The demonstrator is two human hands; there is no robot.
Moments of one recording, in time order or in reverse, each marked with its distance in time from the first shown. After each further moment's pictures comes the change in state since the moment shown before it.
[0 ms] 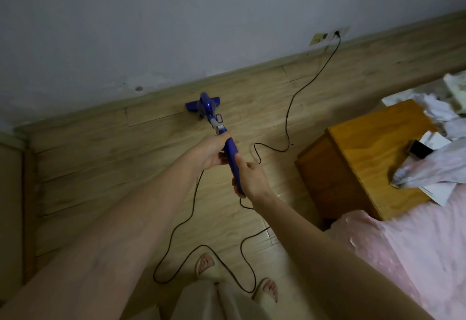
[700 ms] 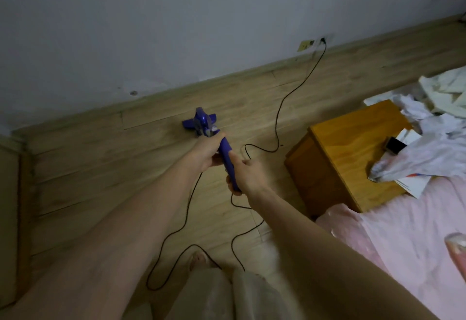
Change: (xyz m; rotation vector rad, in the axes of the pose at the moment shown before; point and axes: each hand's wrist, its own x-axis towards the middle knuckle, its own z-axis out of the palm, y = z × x) left_hand -0.041 -0.018 0.045 -0.012 0.075 0.051; right_hand -0.057 -0.004 -0.051 0.029 -0.003 0.019
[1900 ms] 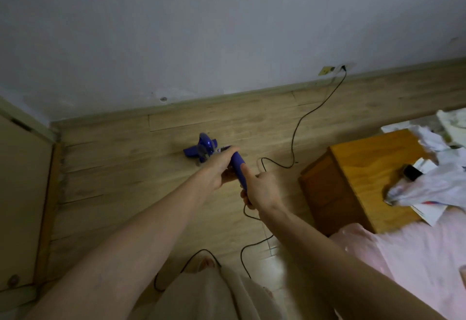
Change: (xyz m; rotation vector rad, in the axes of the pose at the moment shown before) left_hand -0.051 -0.017 -0.078 -0.199 -0.011 -0.057; right_hand -0.050 -0.003 0.070 -0.204 0.086 -0.095
